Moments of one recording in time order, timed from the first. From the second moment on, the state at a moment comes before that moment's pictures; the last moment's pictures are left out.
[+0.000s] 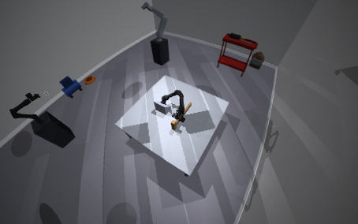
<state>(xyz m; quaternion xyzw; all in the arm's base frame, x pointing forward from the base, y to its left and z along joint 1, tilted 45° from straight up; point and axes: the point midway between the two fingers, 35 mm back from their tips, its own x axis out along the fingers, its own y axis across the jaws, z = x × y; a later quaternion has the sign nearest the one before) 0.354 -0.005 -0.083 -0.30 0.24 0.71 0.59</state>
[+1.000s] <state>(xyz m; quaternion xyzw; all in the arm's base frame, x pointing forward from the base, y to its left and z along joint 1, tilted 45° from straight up) 0.355 -0.007 -0.085 -0.30 0.24 0.71 0.59</state>
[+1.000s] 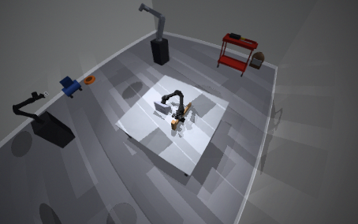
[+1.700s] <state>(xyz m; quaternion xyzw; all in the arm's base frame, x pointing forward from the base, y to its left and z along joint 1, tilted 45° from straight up) 0.355 -0.008 -0.085 -0.30 0.24 0.71 0.59</state>
